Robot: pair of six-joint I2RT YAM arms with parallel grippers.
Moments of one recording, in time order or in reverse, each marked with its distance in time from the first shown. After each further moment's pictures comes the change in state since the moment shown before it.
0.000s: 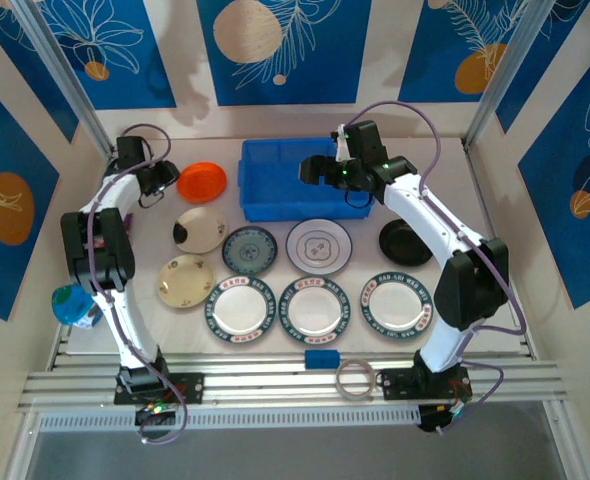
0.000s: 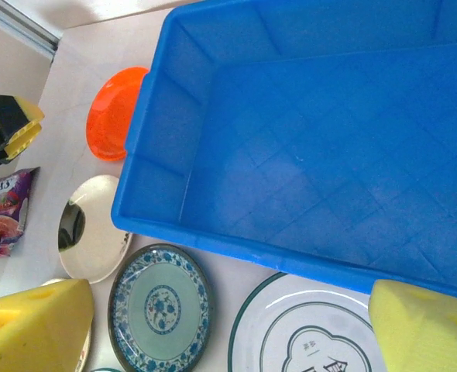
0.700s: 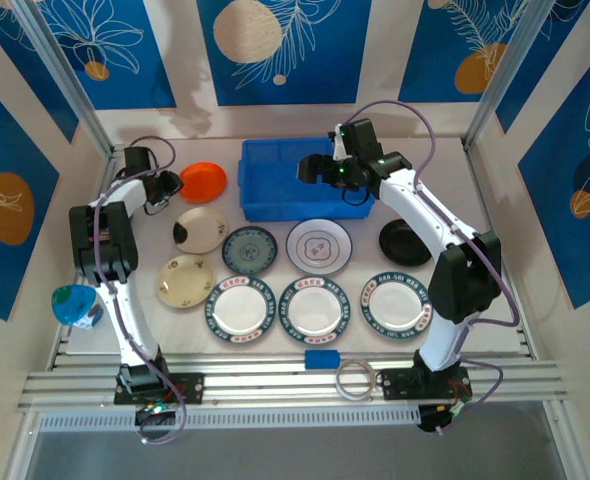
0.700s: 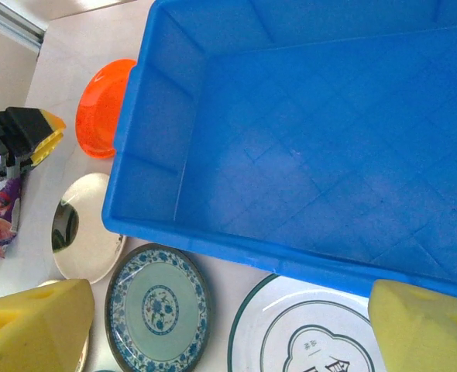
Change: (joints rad) left arm 0.001 0.094 -0.022 0.066 0.014 -0.032; right arm 0.000 0.051 0.053 -0.035 0.000 0.011
